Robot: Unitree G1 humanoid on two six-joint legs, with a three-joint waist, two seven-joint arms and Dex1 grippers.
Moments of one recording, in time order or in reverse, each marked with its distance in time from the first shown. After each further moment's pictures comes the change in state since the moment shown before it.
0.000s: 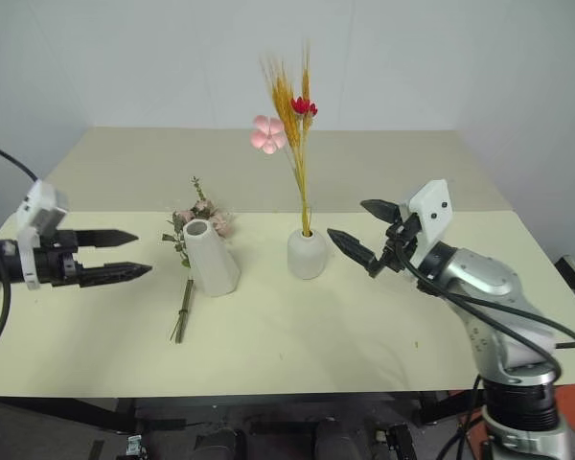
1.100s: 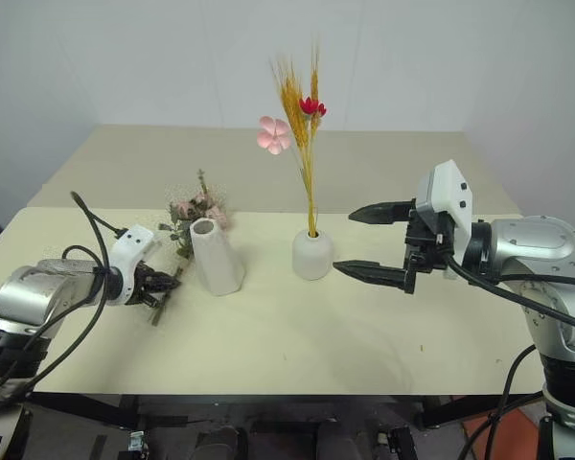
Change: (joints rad) left arm -0.200 -0.226 -0.288 0.112 0.201 0.271 0.463; right arm -0.113 -0.220 0.004 0.025 0.103 0.016 0.383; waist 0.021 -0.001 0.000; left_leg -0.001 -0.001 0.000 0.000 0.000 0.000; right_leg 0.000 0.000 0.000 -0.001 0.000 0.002
